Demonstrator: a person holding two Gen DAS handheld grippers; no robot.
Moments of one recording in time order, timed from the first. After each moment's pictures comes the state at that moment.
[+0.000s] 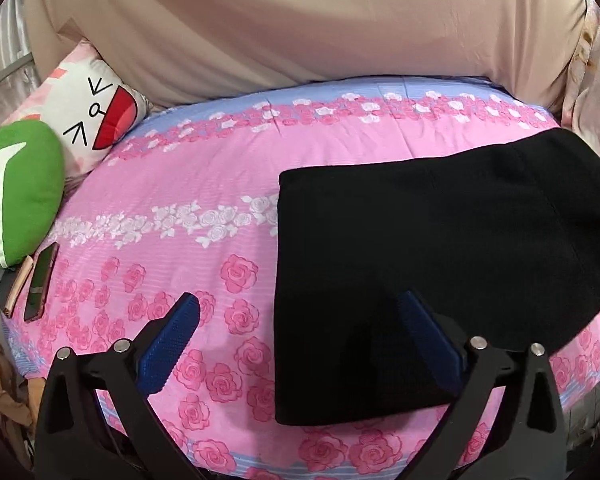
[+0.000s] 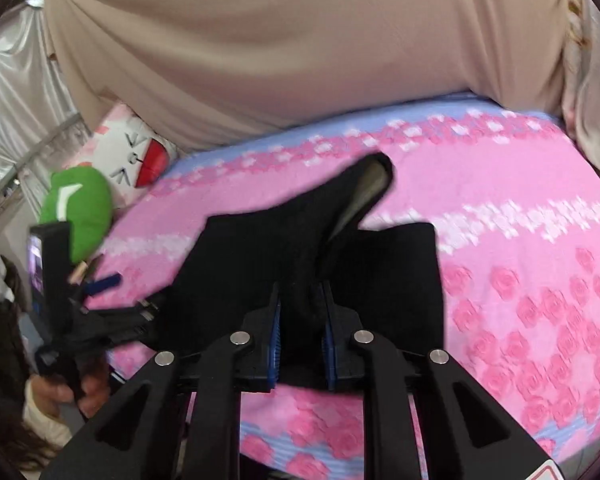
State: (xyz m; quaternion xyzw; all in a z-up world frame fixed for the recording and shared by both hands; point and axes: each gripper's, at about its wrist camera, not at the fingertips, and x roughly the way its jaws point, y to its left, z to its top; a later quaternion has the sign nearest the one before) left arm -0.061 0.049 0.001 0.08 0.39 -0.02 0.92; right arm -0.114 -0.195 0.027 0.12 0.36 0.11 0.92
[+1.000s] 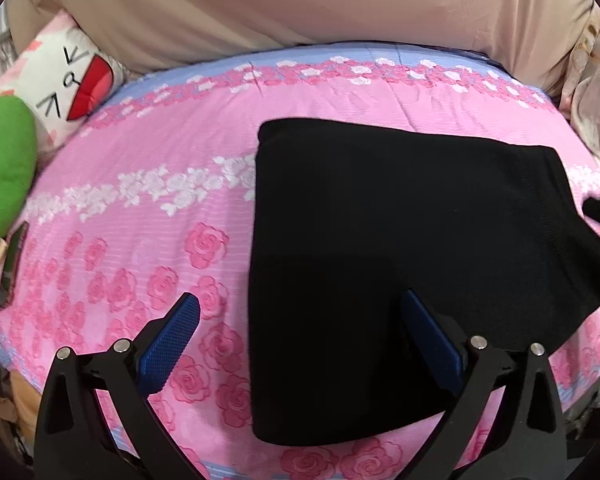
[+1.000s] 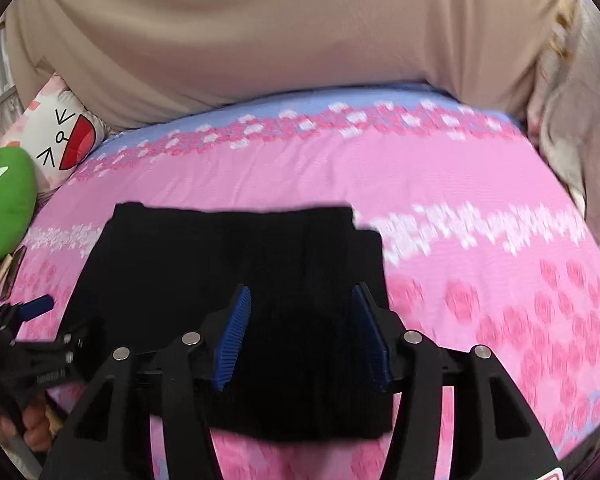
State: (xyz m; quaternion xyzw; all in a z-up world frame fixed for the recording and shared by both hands) left arm -0.040 0.052 -0.034 0.05 0.45 -0.06 0.89; right arm -0.072 -0.198 0.009 0.06 0.38 0.00 0.92
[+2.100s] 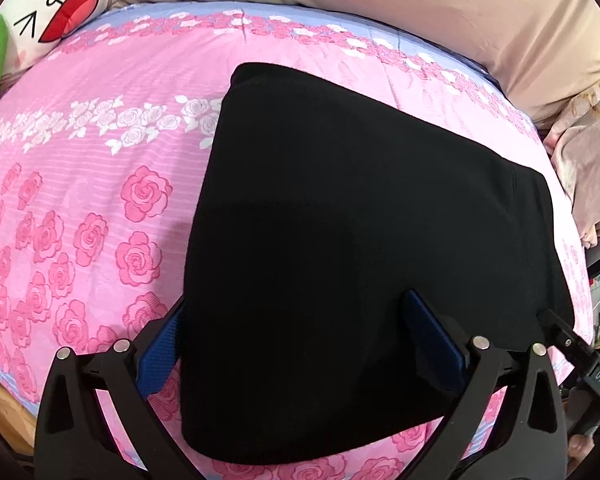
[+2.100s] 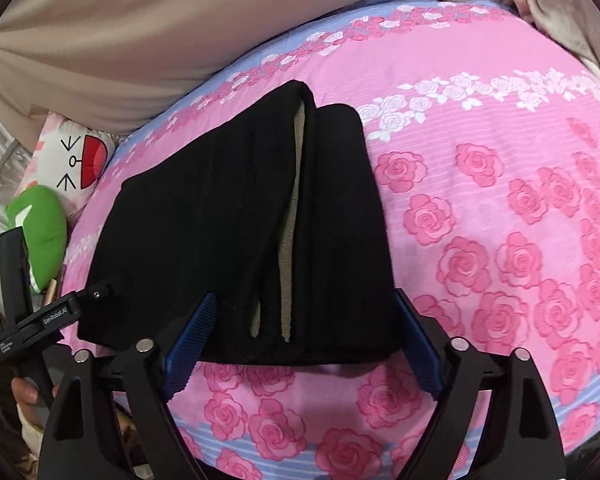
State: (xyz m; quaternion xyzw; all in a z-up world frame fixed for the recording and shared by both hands) left arm -0.022 0.059 -0.066 -0.07 0.51 -0.10 0.85; right arm -0.084 -0.228 -0.052 0.21 0.44 0.06 0.87
